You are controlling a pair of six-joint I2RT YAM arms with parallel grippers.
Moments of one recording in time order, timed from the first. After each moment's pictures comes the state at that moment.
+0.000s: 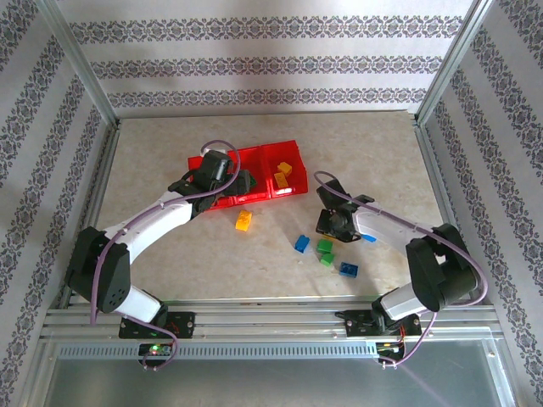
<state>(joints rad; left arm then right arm) -0.48 1.50 1.06 -0.32 -0.24 -0.48 0.46 1.47 0.82 -0.62 0.06 0.79</state>
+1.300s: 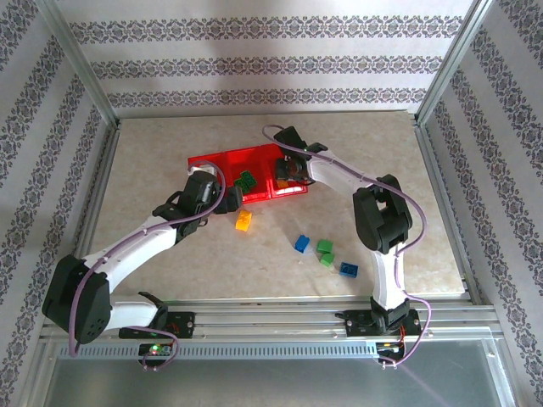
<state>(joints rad) -0.48 1.28 0.80 -0.24 -0.17 -0.53 0.52 2.06 1.63 -0.63 0.12 0.48</state>
